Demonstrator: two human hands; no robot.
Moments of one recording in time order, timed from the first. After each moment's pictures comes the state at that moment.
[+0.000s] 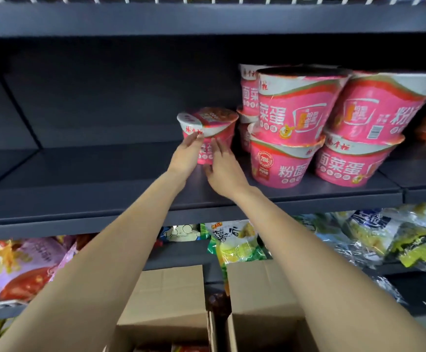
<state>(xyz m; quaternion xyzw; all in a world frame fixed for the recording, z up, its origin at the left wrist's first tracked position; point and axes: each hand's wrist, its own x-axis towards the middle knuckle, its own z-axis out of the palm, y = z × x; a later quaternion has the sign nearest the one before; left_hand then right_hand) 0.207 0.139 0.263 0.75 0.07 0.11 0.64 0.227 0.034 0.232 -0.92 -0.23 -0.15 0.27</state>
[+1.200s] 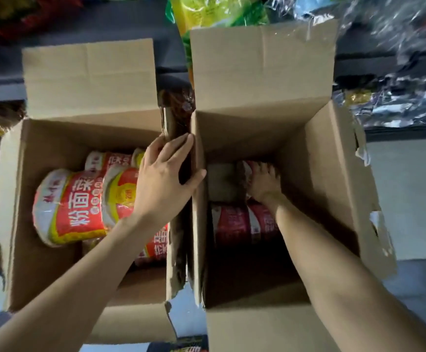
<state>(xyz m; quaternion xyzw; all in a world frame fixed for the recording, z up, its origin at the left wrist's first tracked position) -0.028 0.051 -0.079 0.97 0.06 -0.02 0.22 0.048 -0.158 -0.252 -0.95 -0.05 0.31 0.08</state>
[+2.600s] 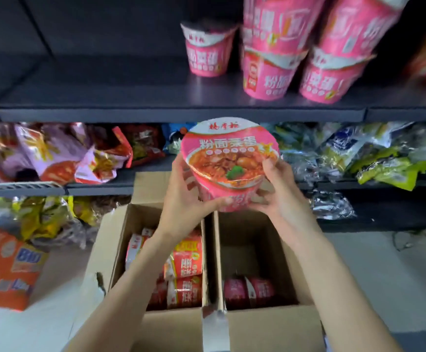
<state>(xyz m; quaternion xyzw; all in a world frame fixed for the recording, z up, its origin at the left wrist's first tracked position) -0.092 0.064 0.163 0.77 -0.02 0.15 0.63 -0.062 -0.115 0.199 -0.62 -0.02 0.13 0.77</state>
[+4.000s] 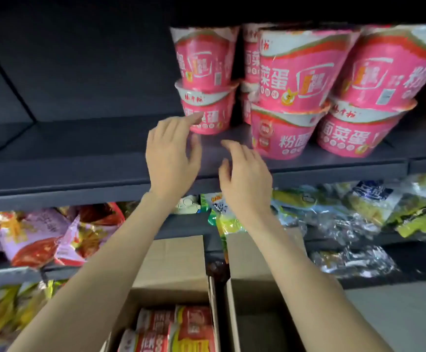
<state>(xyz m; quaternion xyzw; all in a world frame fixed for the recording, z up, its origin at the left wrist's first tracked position) 0.135 0.134 0.237 0.85 -0.08 0.49 0.19 0.136 -0.001 0.212 -0.86 -0.19 -0.38 0.29</state>
